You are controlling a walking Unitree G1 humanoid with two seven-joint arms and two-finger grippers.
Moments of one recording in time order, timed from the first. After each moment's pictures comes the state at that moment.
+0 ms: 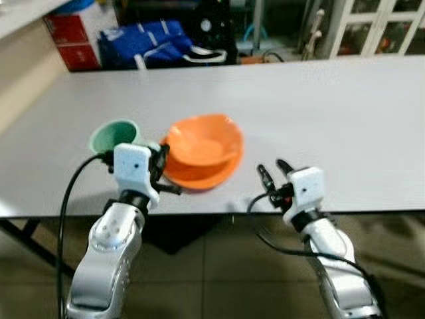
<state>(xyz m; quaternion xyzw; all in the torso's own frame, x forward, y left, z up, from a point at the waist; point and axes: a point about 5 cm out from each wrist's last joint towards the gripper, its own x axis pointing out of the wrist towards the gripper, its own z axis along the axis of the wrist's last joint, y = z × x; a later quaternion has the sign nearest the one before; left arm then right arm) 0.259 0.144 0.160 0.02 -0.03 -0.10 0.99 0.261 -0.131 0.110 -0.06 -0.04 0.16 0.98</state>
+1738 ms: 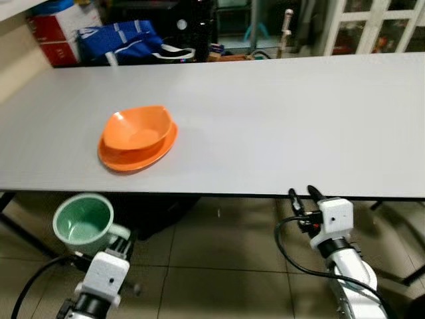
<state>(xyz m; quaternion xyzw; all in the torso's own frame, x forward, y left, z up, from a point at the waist) 0.147 0.195 0.075 0.19 -0.01 -0.10 0.98 0.238 -0.185 0.056 -0.06 -0.01 0.09 0.99</state>
